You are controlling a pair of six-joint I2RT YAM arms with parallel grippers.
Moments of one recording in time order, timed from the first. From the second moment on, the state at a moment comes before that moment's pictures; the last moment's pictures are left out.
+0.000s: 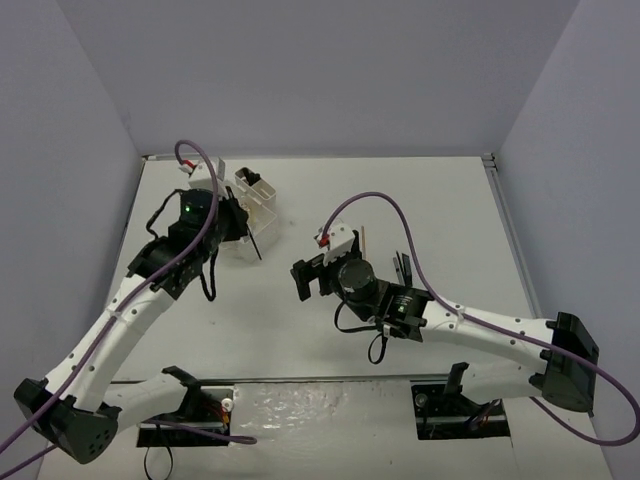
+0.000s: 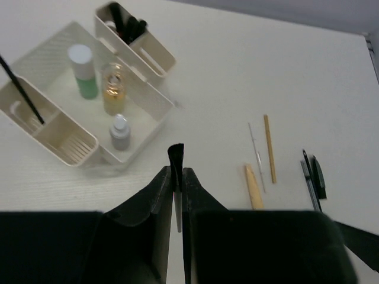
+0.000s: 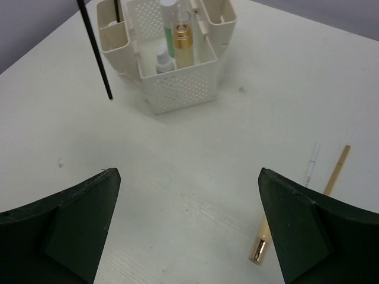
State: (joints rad) left arm -0.43 1.10 1.20 -0.51 -0.23 -0.43; right arm 1.10 1.20 0.83 0.10 0.49 0.21
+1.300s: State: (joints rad) left arm -0.06 1.47 1.14 -0.05 -0.30 -0.32; right arm 0.92 0.71 0.62 -0.25 0.65 0.34
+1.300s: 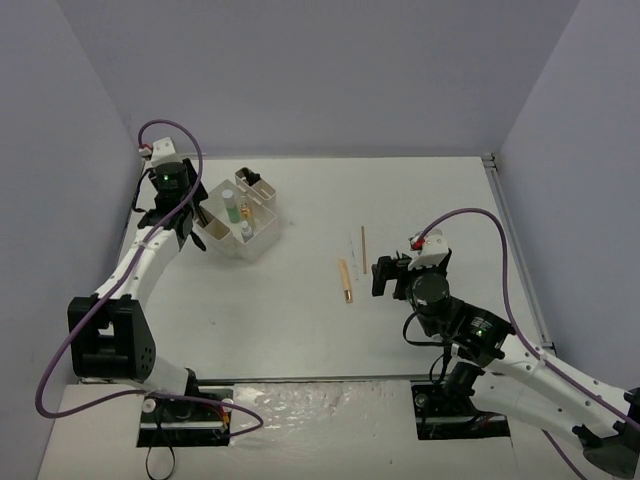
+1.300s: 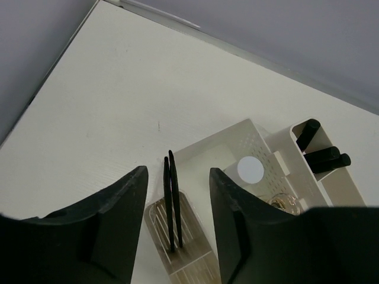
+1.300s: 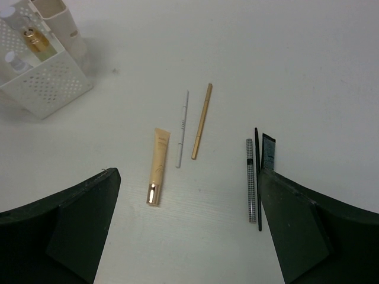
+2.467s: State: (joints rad) left arm -0.06 0.88 0.99 -0.63 0.05 -0.33; right arm 0.33 1.30 0.65 -0.43 0.23 0.50
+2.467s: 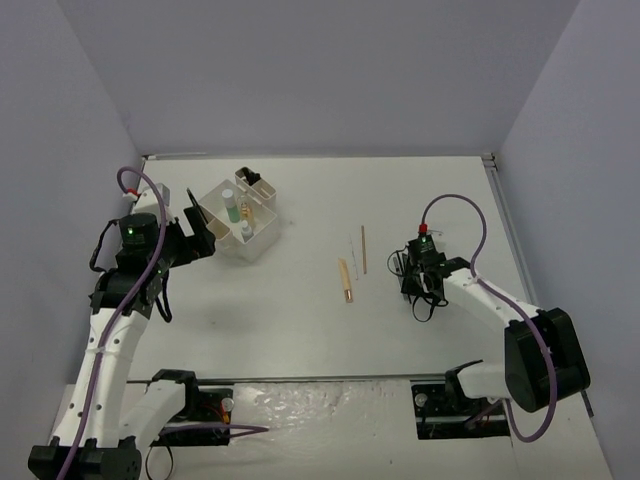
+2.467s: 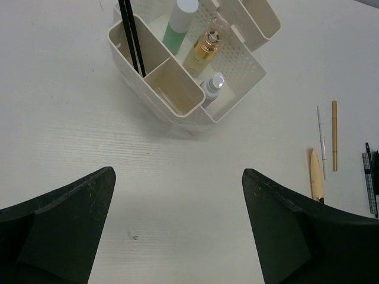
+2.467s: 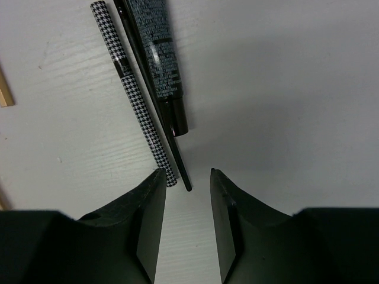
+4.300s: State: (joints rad) left arm -0.06 0.86 1.00 -0.63 0.15 -0.35; right arm 0.57 1.43 0.76 -0.38 0.28 0.49
